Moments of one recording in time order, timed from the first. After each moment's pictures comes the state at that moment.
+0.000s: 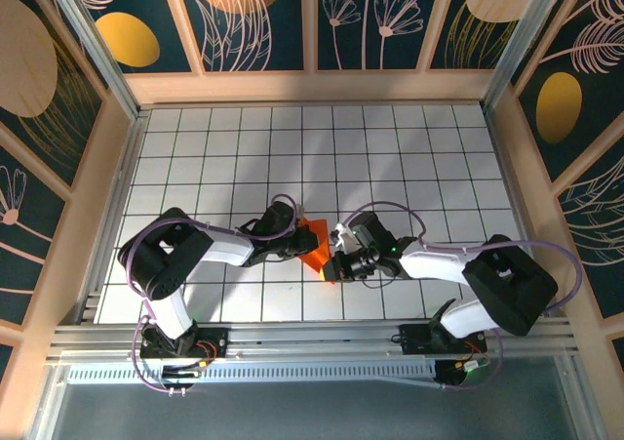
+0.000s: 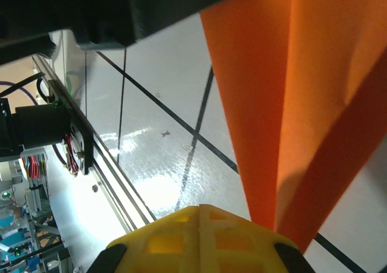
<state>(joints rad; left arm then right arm) -0.76 1.77 0.65 0.35 0.33 -1.00 0.79 1.42 0.48 0.04 -0.65 0.71</state>
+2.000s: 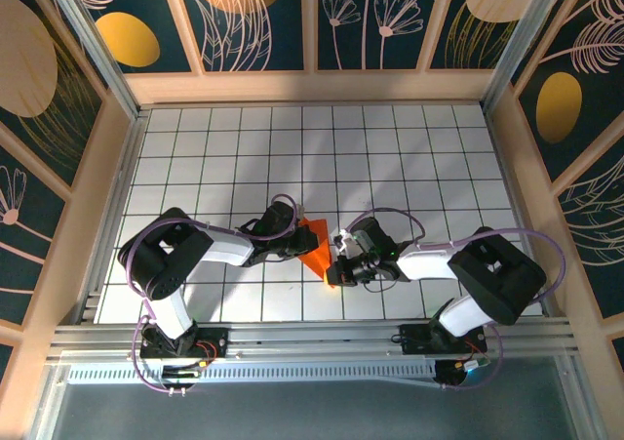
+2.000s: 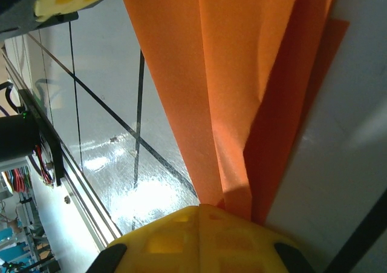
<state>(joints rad) -0.76 1.77 0.65 0.35 0.33 -1.00 0.79 1.50 0.43 0.13 -0.63 0.73</state>
